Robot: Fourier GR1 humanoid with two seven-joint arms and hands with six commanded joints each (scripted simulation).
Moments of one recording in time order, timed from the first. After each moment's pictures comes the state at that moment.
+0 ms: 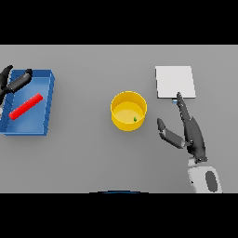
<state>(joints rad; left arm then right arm) -0.63 0.89 -0.69 -1.10 0.41 0.29 0.48 0.06 -0.08 0.13 -1.66 0.24 -0.02 -0.13</state>
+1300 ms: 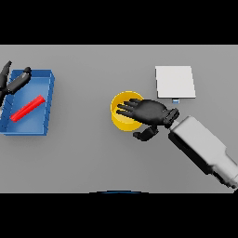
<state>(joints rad) -0.59 0.89 -0.65 -1.14 0.46 0.32 0.36 -0.60 -0.40 0.67 -1.31 0.89 0.41 -0.22</state>
